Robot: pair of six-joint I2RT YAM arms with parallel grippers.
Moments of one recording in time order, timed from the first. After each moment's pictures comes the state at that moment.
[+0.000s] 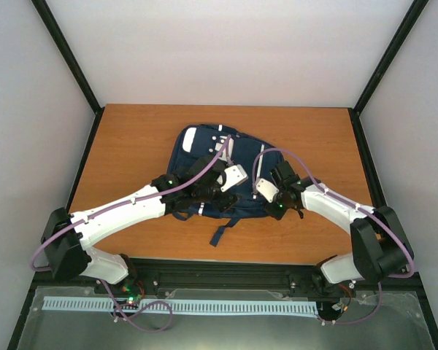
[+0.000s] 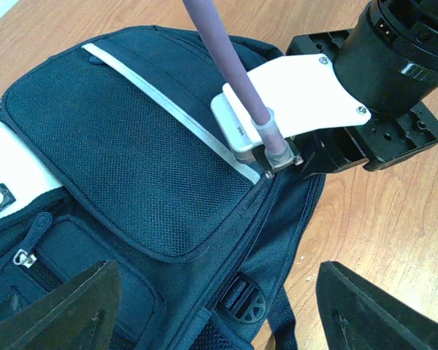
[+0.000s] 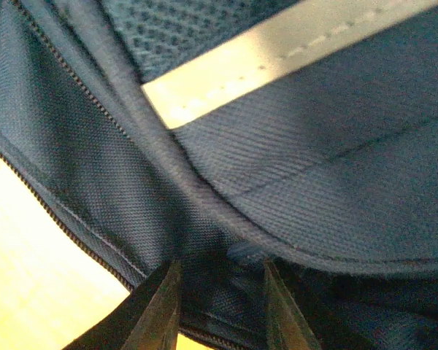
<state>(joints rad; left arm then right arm) -0.96 1.39 1.14 -0.48 -0.04 0.11 0.47 1.41 0.78 -0.60 -0.14 -0.49</state>
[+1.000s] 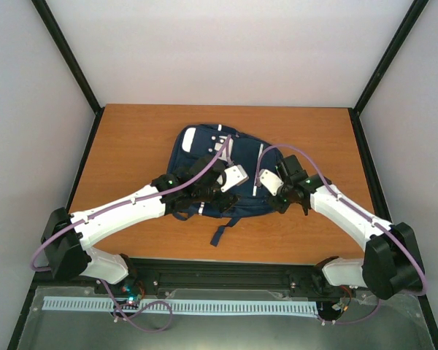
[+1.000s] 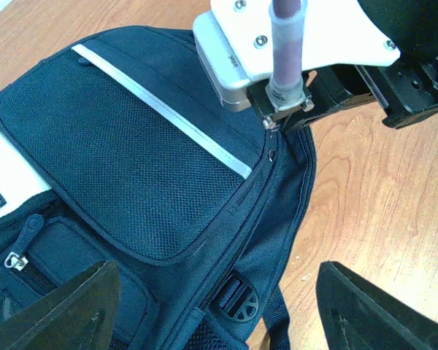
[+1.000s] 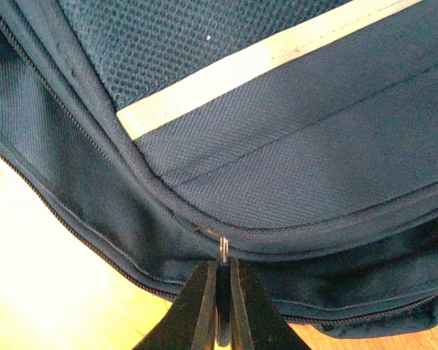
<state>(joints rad) -0.96 1.39 1.14 -0.48 -0.03 0.11 0.46 1.29 0.85 -0.66 -0.08 -0.50</state>
